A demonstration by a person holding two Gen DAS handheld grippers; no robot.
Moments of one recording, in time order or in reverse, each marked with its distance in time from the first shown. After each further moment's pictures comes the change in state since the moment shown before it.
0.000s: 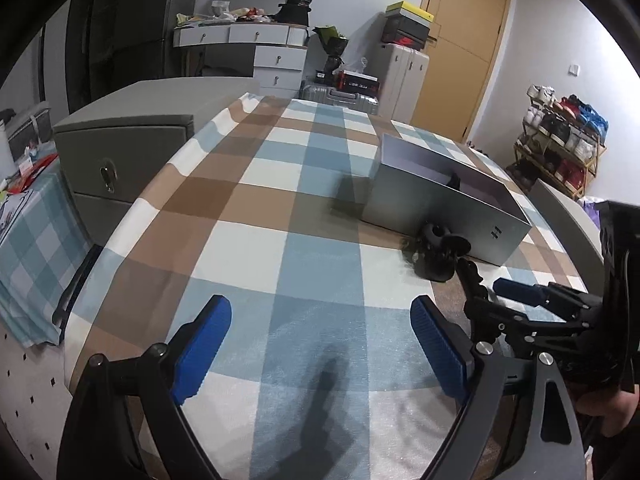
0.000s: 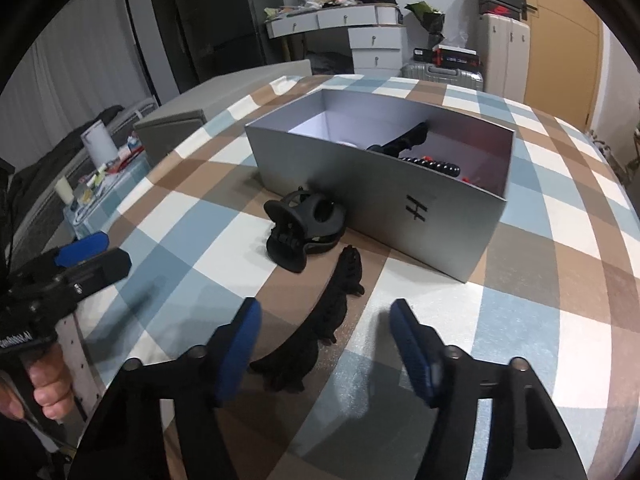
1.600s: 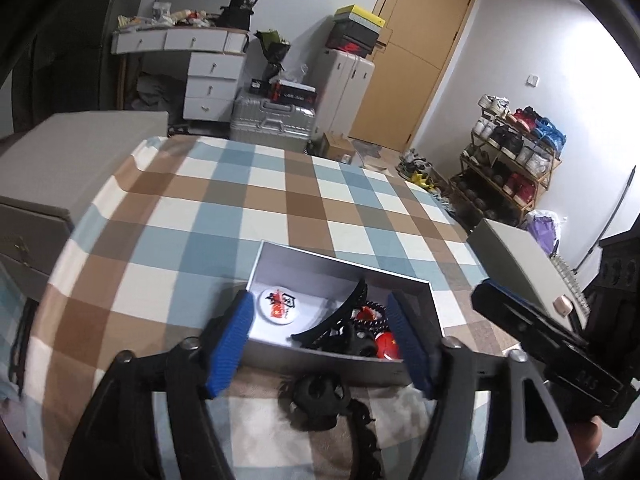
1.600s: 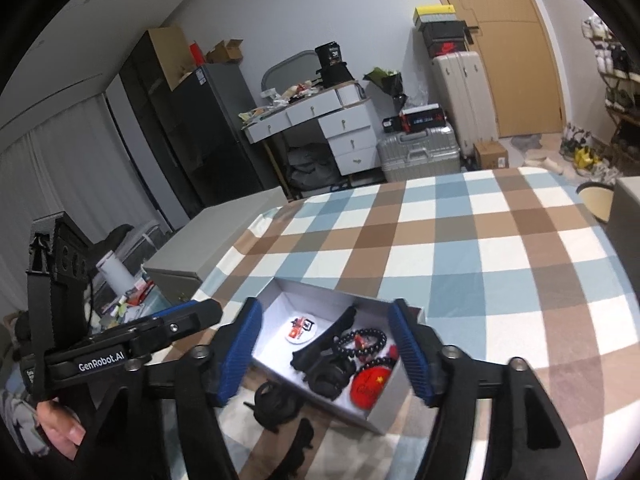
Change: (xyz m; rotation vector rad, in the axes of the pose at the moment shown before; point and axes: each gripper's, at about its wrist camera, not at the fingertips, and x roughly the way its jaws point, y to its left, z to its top) left arm 0.037 -0.072 0.110 0.044 -0.001 -0.203; right arm -0.071 -0.081 0.082 0.233 -0.322 0.083
